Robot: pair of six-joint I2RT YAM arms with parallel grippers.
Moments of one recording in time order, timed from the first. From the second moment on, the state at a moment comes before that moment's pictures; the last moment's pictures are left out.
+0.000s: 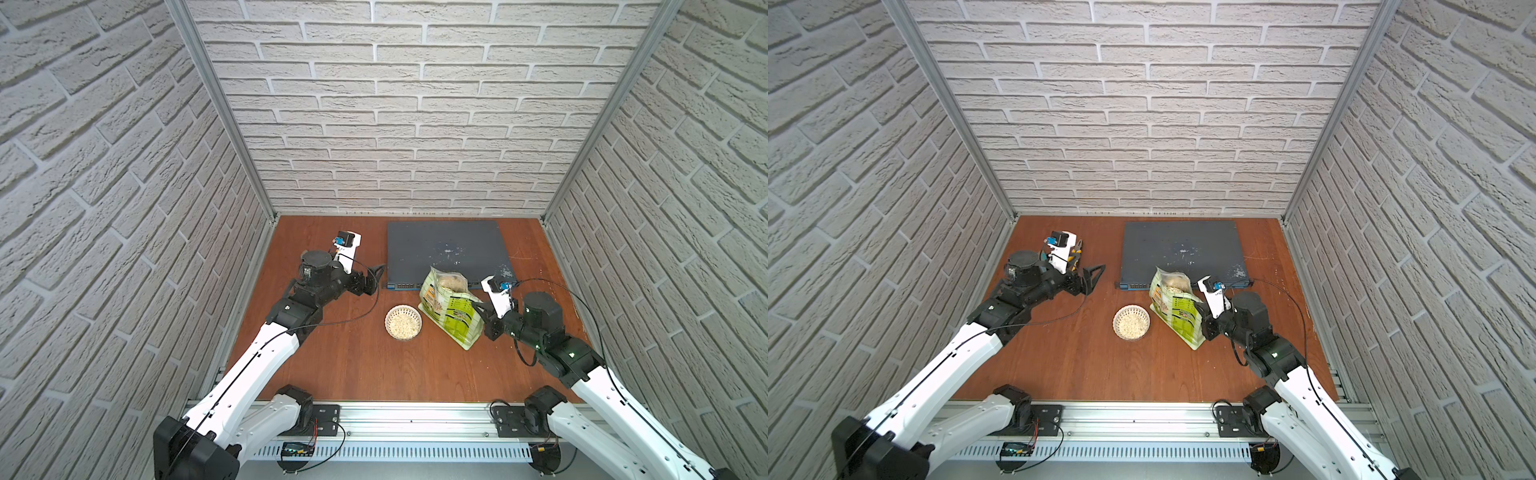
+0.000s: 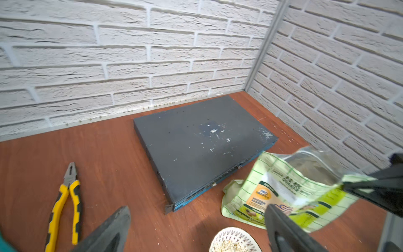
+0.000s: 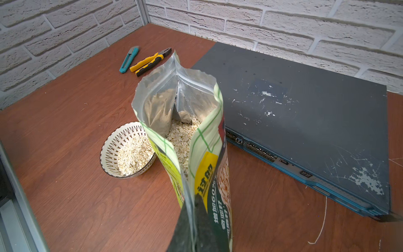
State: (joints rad) left arm -0.39 0.99 0.85 -0.16 0.28 -0.07; right arm 0.48 0.68 0.58 -0.37 -0.19 0.01
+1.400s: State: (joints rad) left arm -0.68 1.37 0.97 -0.12 0.75 0.54; right arm 0.49 0.73 0.93 -0.85 -0.50 -0.19
